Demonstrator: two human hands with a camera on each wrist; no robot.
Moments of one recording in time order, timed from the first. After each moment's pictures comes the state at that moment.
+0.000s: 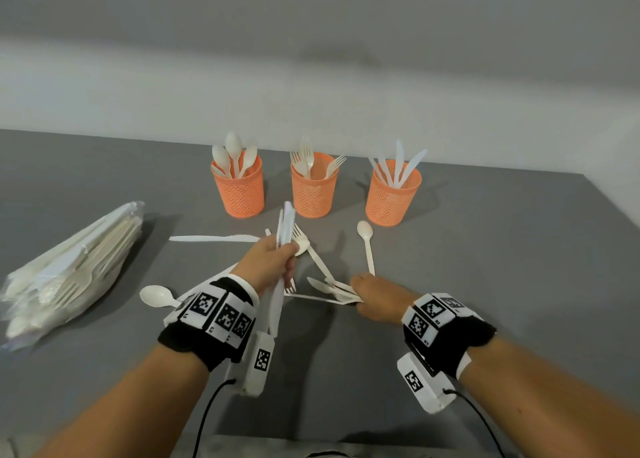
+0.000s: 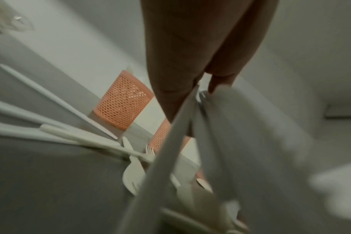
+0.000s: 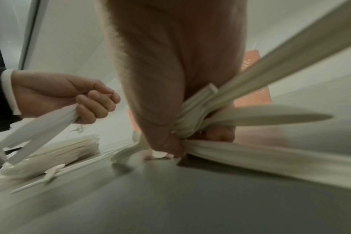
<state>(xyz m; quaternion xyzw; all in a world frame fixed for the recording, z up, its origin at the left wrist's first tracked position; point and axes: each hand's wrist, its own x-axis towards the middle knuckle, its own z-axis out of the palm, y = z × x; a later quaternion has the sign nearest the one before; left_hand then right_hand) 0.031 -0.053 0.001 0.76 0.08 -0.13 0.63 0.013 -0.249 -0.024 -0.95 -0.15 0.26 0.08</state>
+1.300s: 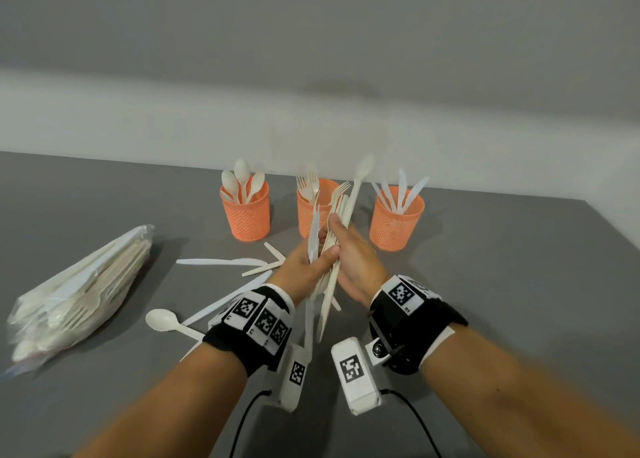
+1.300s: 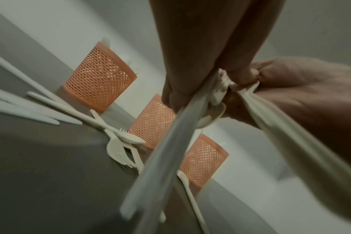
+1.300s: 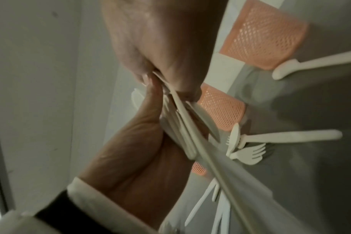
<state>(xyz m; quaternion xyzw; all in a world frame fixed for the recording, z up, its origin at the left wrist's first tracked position) 0.044 -0.087 0.008 0.72 -0.11 -0.07 0.68 0.056 -0.184 0.021 -0.59 0.01 0.09 0.80</state>
